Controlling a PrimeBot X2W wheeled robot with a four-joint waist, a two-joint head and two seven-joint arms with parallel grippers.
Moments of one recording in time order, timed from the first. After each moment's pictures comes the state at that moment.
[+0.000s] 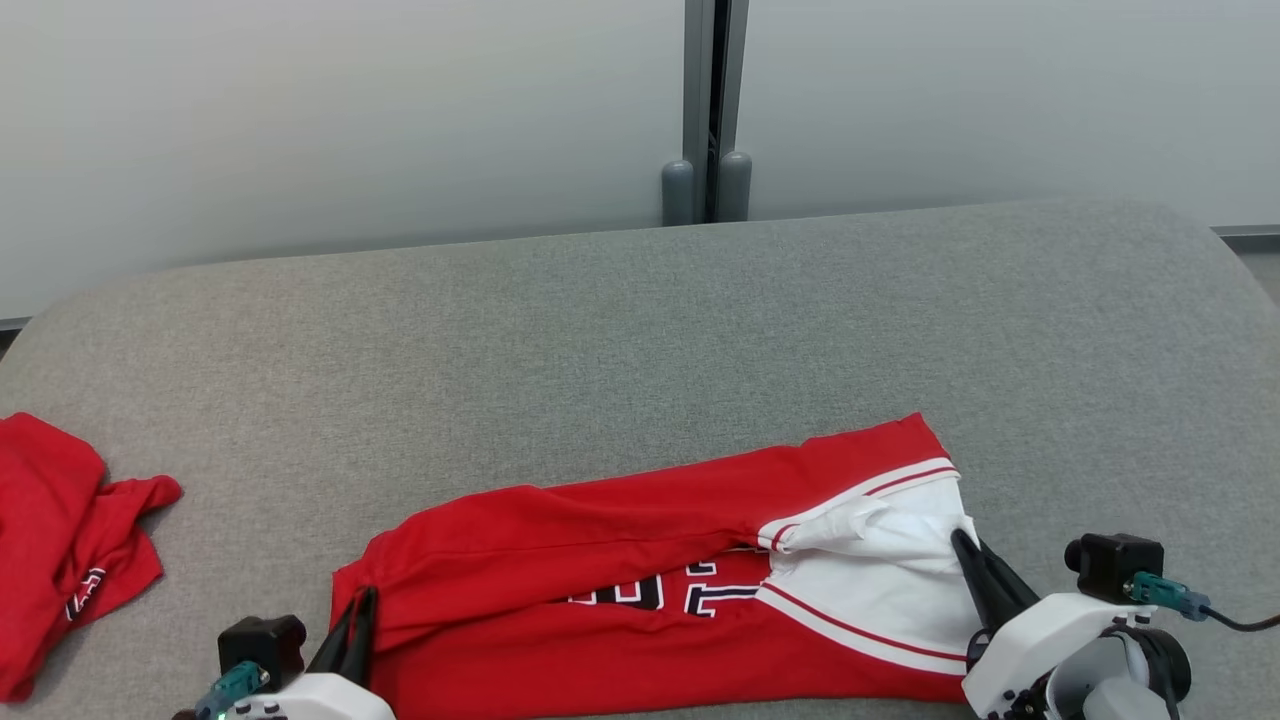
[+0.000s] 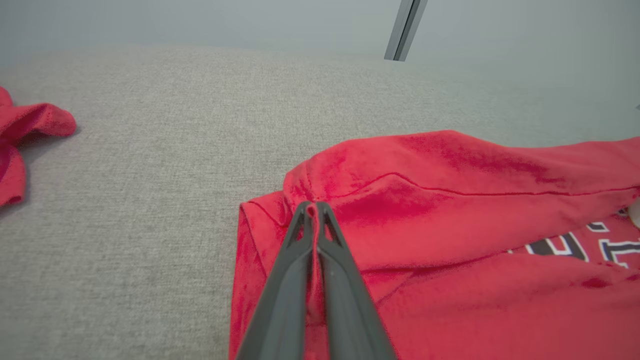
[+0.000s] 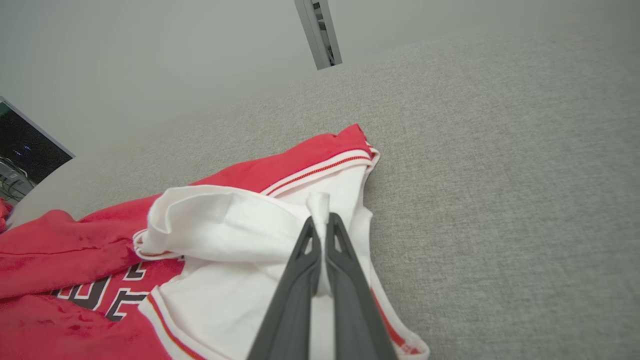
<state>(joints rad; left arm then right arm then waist) -0.18 0.13 -0.18 0.74 -0.37 -0.07 -0.26 -0.33 -0.23 0.51 0.76 0.76 0.13 -0.26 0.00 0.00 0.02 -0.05</state>
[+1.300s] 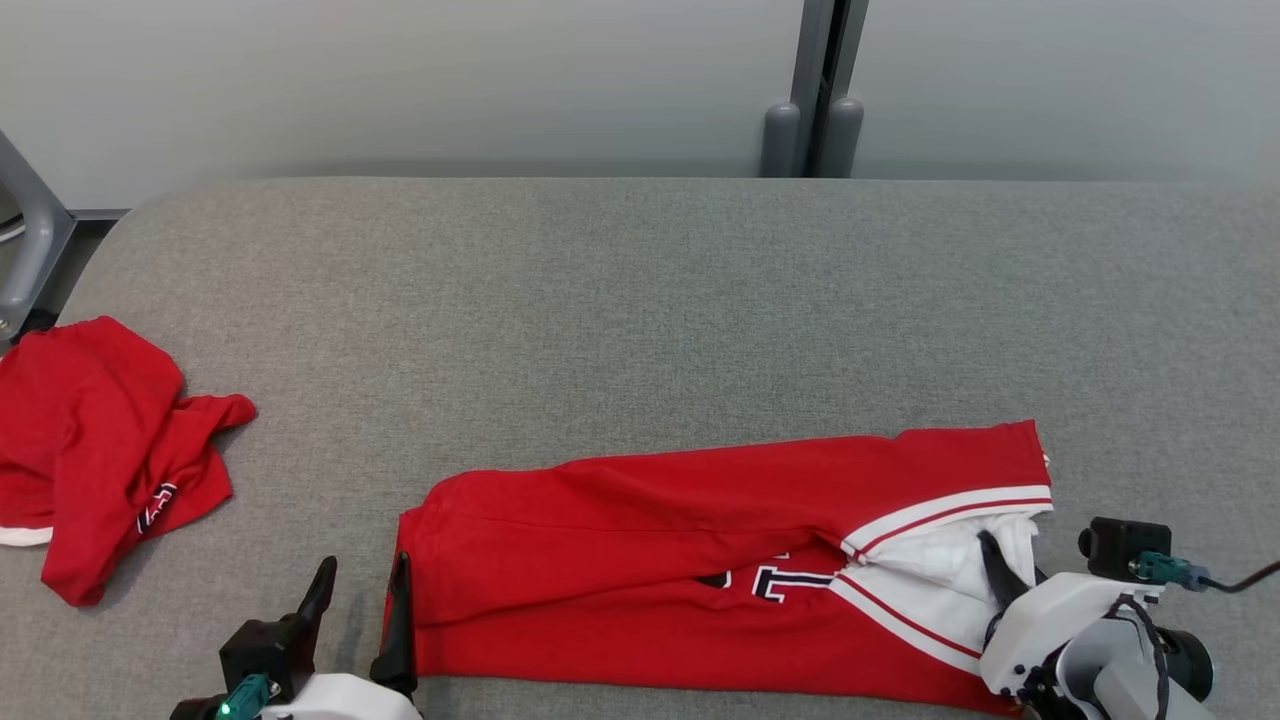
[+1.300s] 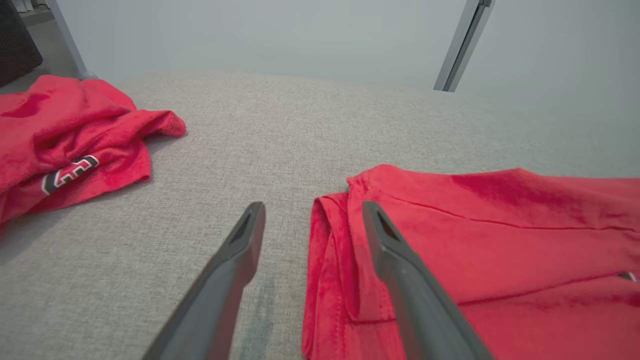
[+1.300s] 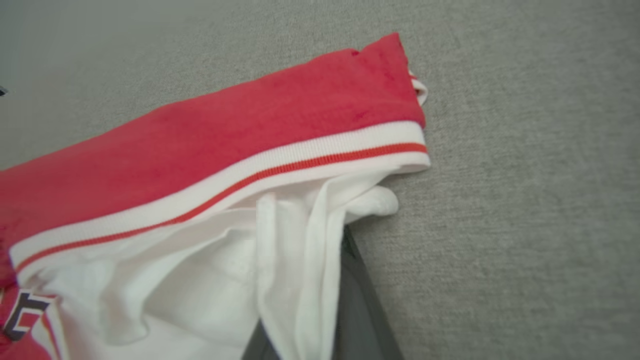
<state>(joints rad) -0.05 0.05 -0.06 0.46 -0.22 0.00 -0.26 -0.42 -0.15 0.39 1.02 0.64 0.13 -0.20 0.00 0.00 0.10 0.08</state>
